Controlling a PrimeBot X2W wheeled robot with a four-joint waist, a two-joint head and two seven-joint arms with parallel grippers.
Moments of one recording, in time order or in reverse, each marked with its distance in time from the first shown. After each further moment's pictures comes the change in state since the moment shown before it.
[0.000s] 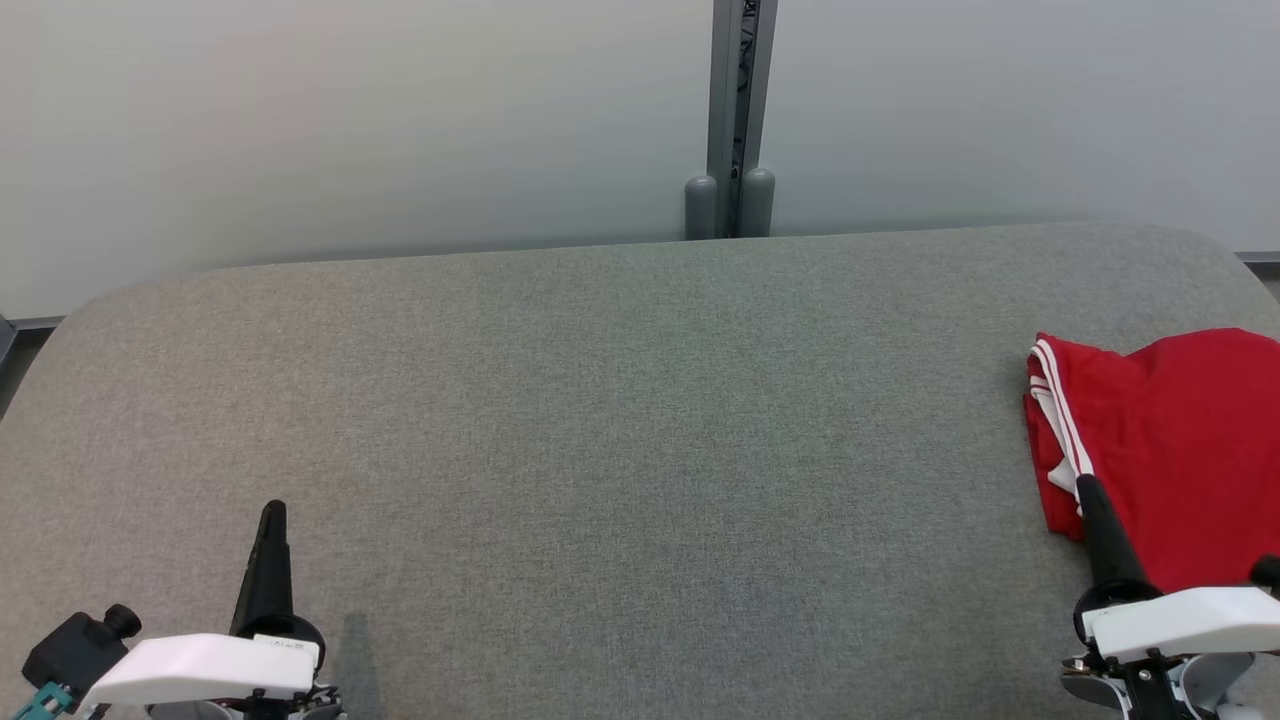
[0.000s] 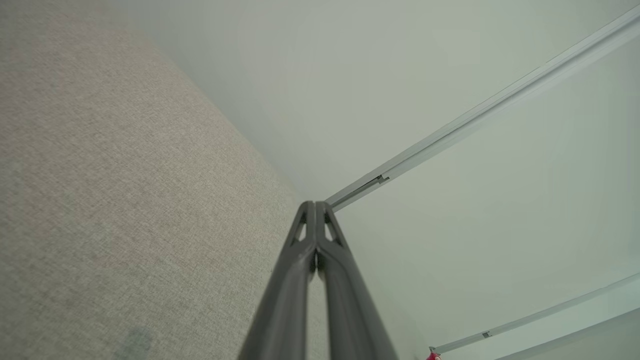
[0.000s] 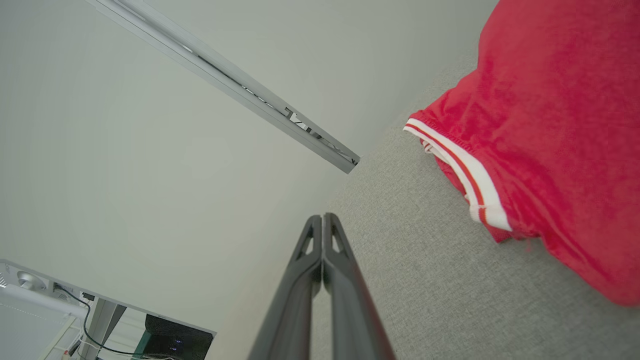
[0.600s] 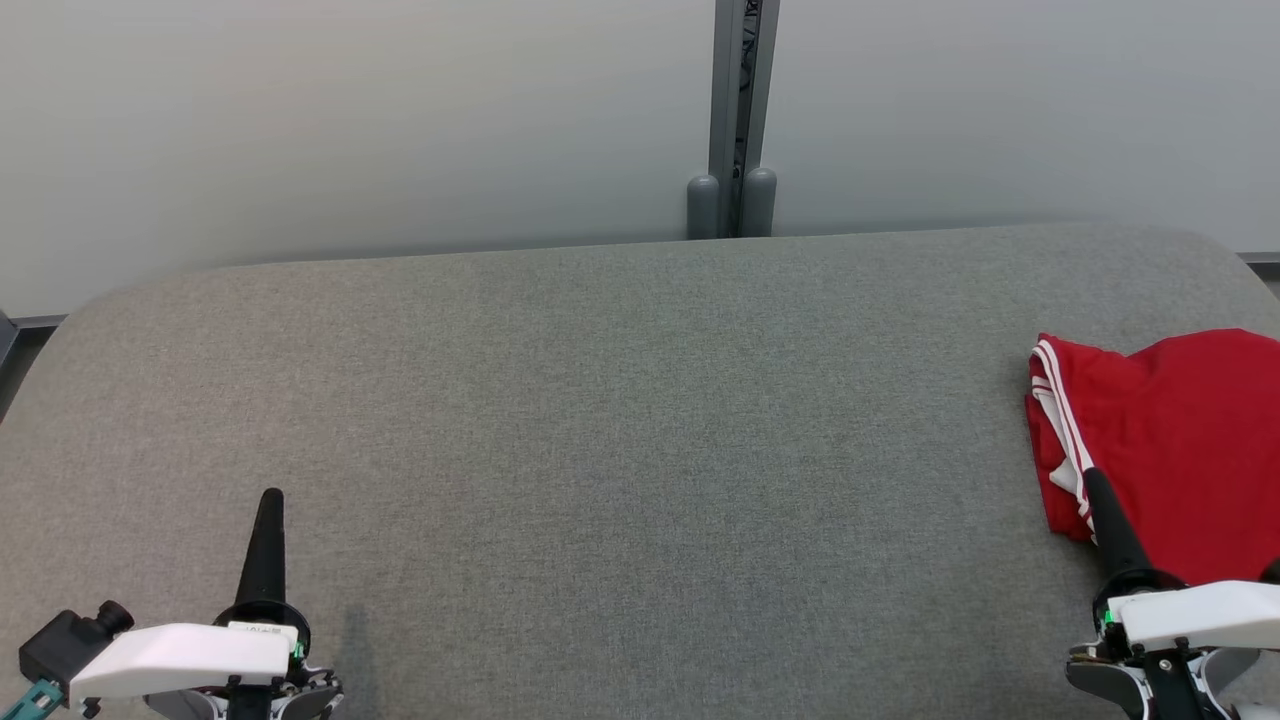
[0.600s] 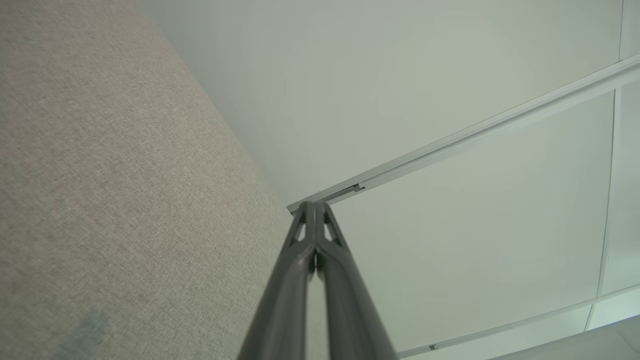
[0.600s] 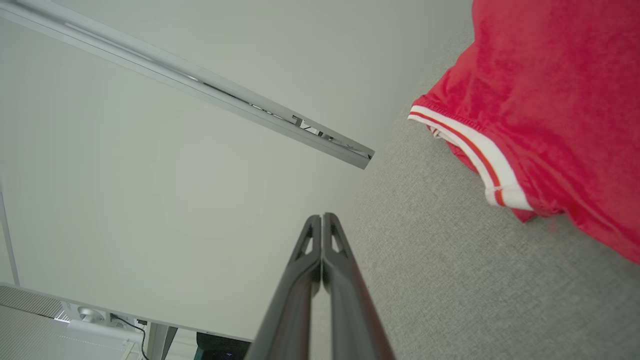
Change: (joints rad) left arm -0.022 0.002 0.010 0.004 -0.180 -0.007 0.050; right arm -0.009 0.007 -0.026 -0.007 0.176 0.000 0.047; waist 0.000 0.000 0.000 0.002
